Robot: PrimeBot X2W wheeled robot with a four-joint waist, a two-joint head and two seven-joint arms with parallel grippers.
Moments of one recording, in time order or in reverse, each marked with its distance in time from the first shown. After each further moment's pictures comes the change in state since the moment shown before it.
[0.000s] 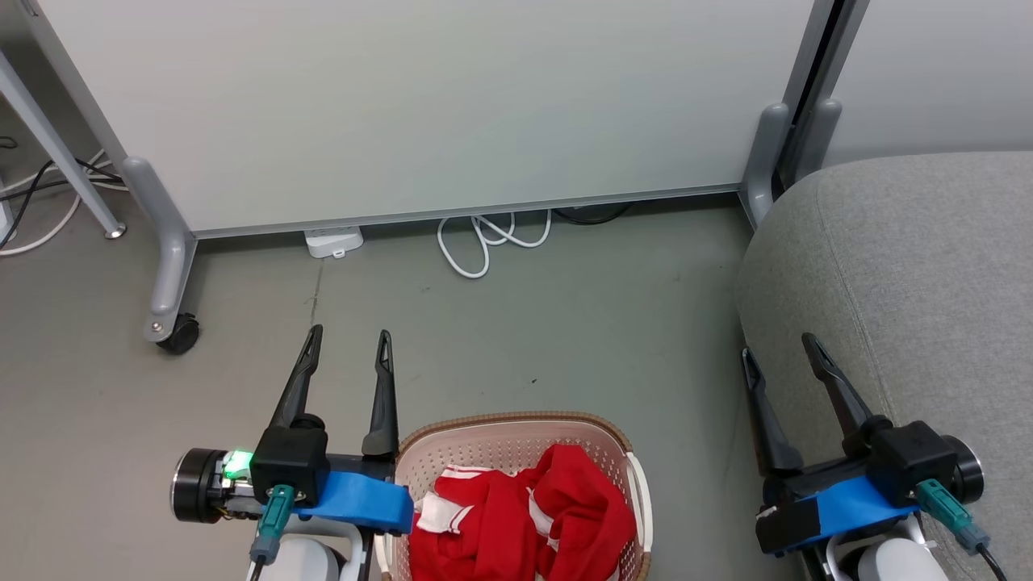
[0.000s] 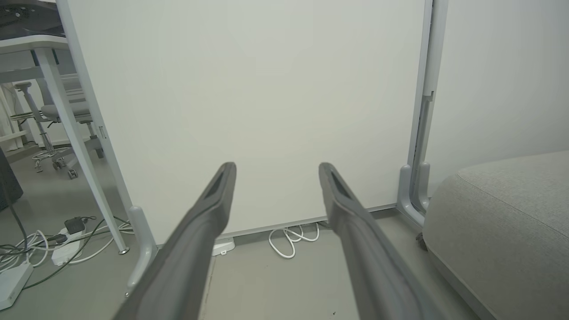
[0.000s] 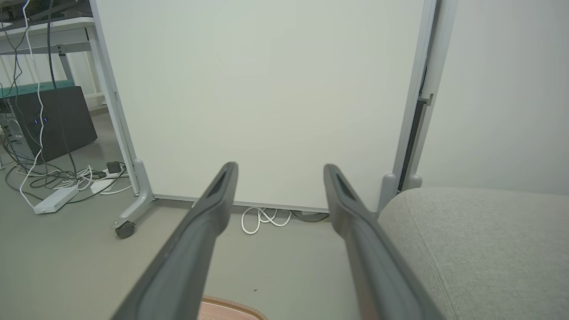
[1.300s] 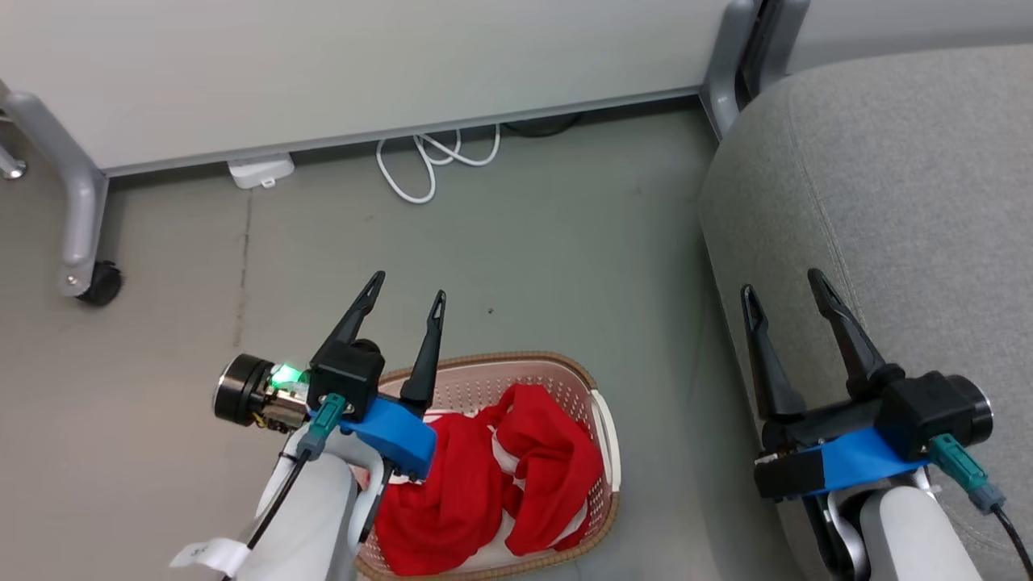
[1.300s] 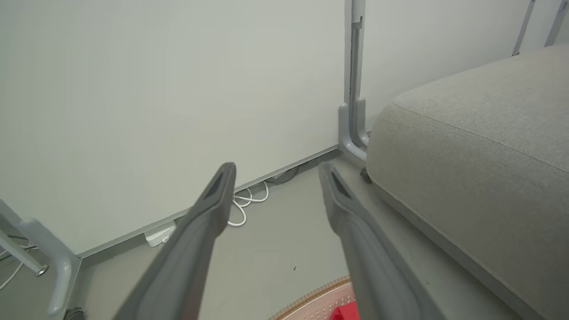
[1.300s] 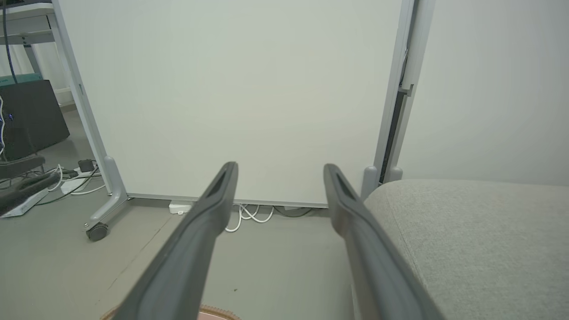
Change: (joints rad) left arm -0.228 0.013 -0.079 0.263 0.025 -0.123 -0.001; right arm -0.086 -0.001 0.003 -0.030 -0.007 0.000 -0.001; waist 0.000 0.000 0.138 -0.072
